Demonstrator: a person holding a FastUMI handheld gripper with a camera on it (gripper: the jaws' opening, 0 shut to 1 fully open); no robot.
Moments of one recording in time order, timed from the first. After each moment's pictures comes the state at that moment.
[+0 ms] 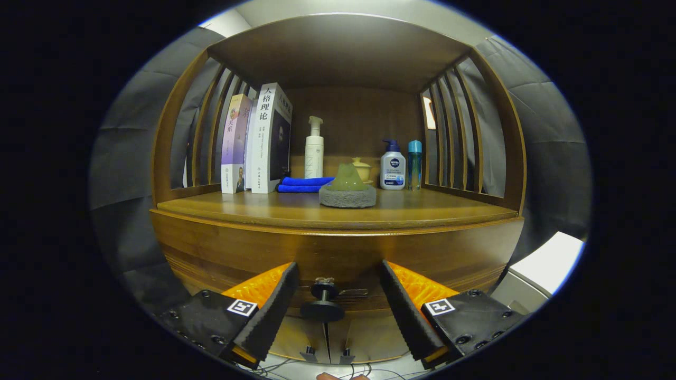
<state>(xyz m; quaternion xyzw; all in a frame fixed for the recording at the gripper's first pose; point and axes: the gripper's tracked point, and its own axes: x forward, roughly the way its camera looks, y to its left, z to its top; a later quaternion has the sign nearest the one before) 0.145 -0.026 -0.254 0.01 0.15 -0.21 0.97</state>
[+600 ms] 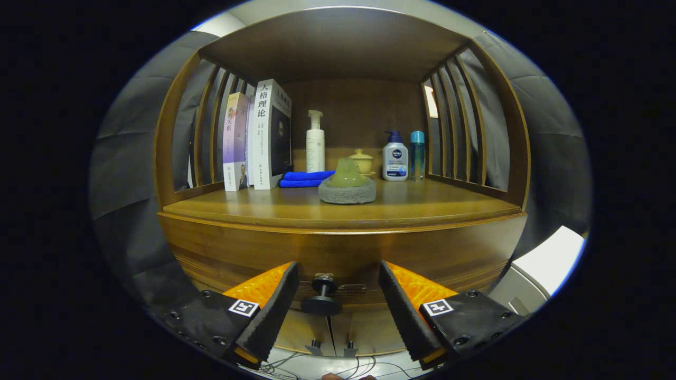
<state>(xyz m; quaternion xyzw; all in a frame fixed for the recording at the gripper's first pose) 0.132 -0.031 -0.243 0.03 0.18 -0.19 0.96</state>
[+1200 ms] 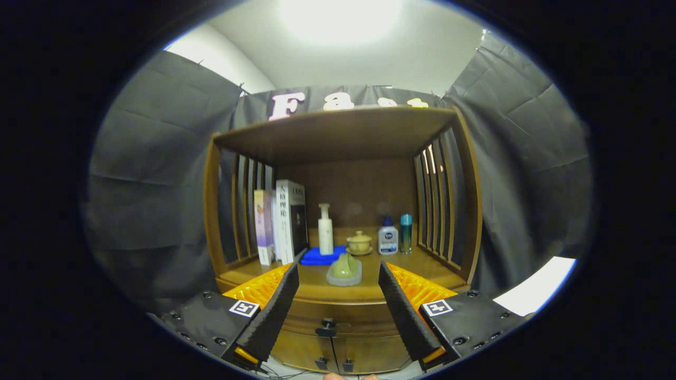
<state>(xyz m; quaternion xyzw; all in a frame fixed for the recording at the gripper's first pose) 0.056 -0.015 -0.046 0.04 0.02 -0.14 0.99</state>
